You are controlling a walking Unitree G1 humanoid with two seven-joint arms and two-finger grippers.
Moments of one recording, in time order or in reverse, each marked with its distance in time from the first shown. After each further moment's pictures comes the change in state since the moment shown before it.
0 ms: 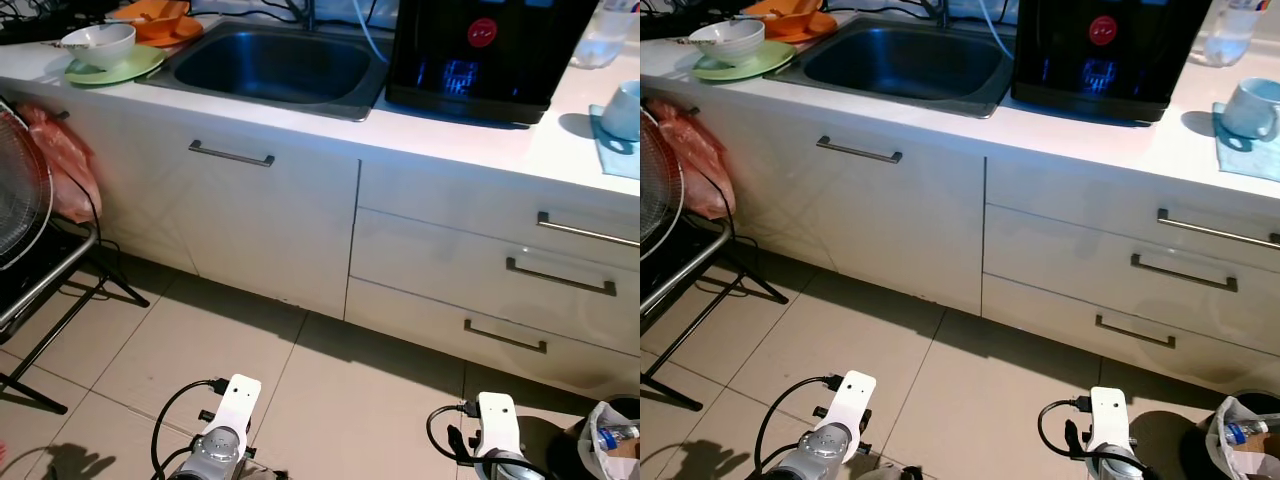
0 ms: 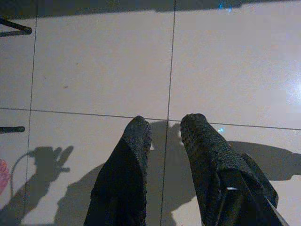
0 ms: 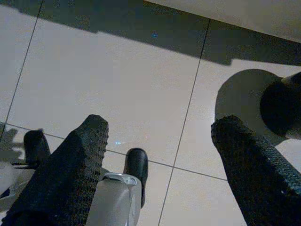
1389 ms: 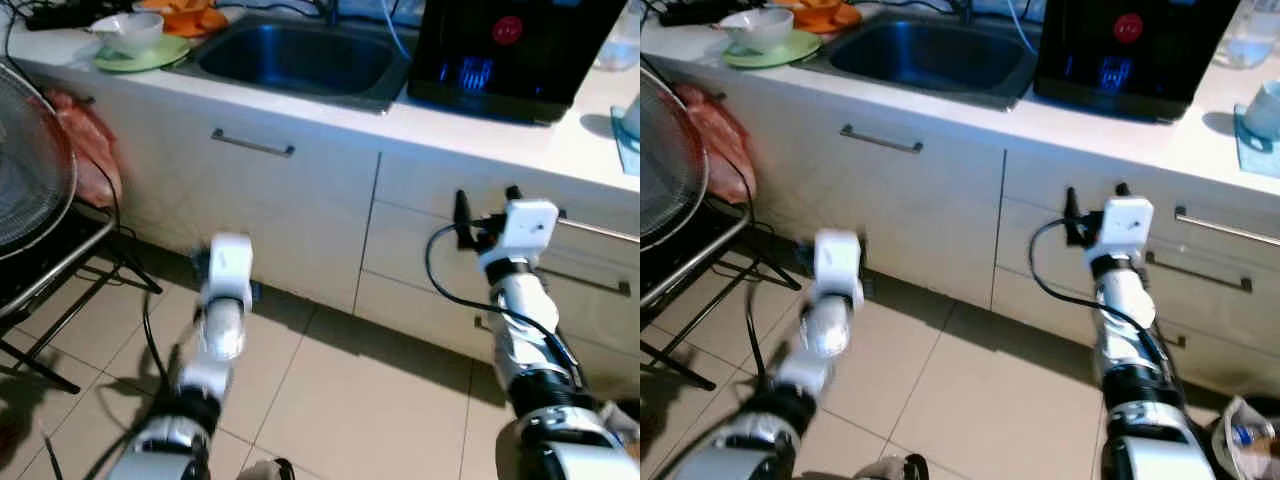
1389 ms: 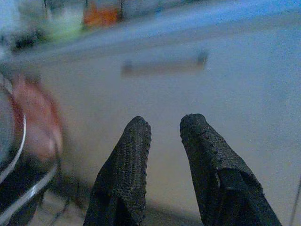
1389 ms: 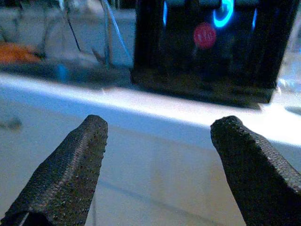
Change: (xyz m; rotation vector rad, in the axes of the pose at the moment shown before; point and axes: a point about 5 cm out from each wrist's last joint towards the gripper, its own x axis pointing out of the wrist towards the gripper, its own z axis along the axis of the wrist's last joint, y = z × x) left arm -0.054 0.057 0.198 -0.156 -1.000 0.305; right arm -0.084 0.041 0.261 -0.059 -1.249 0.109
